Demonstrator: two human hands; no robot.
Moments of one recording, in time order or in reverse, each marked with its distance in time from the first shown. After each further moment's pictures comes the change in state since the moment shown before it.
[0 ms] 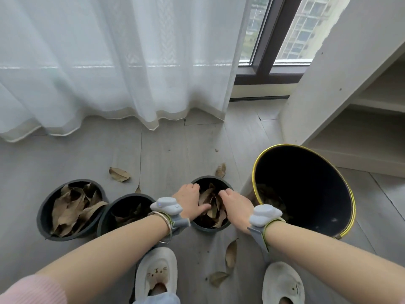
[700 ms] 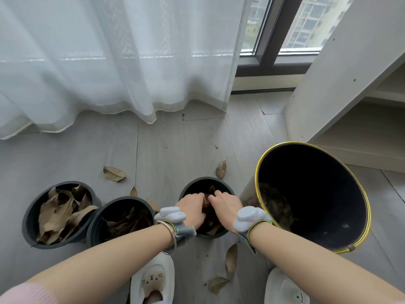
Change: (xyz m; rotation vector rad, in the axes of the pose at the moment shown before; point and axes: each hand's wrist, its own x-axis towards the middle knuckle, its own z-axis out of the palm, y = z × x) left_hand 0.005 0.016 0.019 -0.020 -0.052 -0.068; right_hand 0.031 -0.007 0.017 -0.147 0.002 -0.090
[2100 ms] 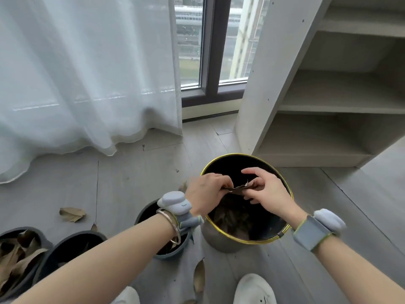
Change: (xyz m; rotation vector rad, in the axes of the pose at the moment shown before) left_hand -0.007 0.154 -0.071 -0.071 0.290 0.577; right_hand -0.136 0.156 -0.060 1.095 0.482 0.303
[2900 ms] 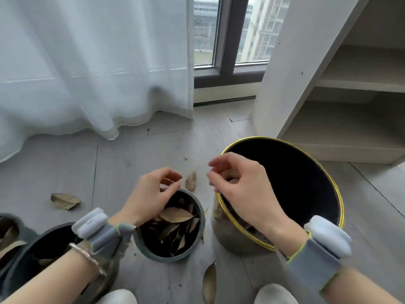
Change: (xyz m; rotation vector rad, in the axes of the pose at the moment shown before) left_hand -0.058 -0.123 0.014 -0.332 0.212 -0.358; right_hand 0.001 -0.044 0.094 0.088 0.051 -0.276
